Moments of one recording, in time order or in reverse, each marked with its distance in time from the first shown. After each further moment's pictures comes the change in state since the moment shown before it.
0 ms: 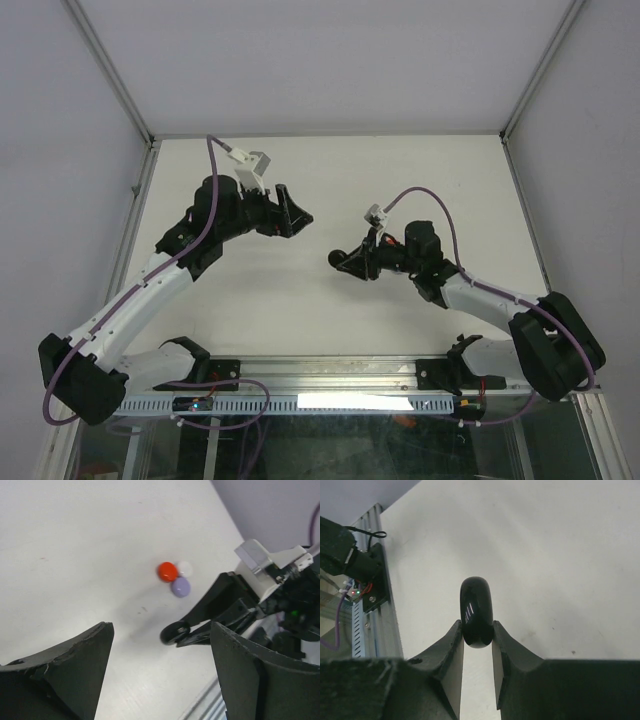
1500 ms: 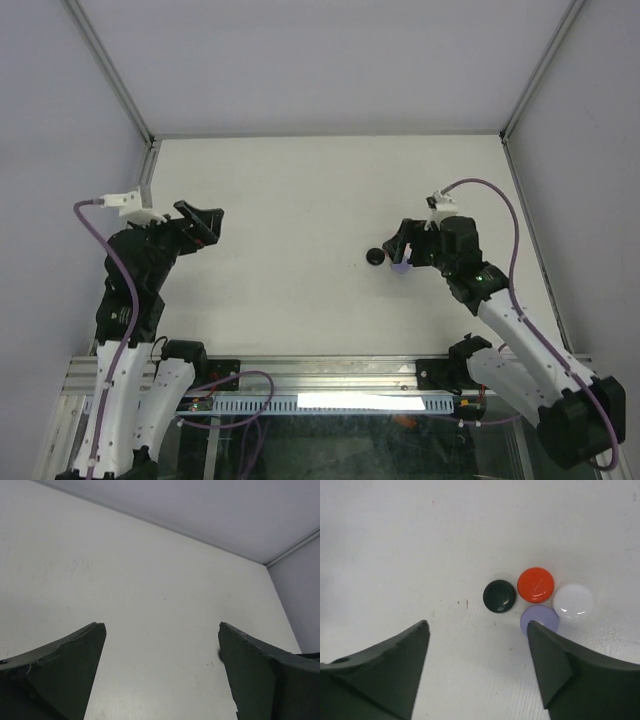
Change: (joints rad) left arm 0.481 -0.505 -0.185 -0.183 -0.224 -0.006; right arm -0.177 -0.314 0.122 -0.734 0.586 0.154
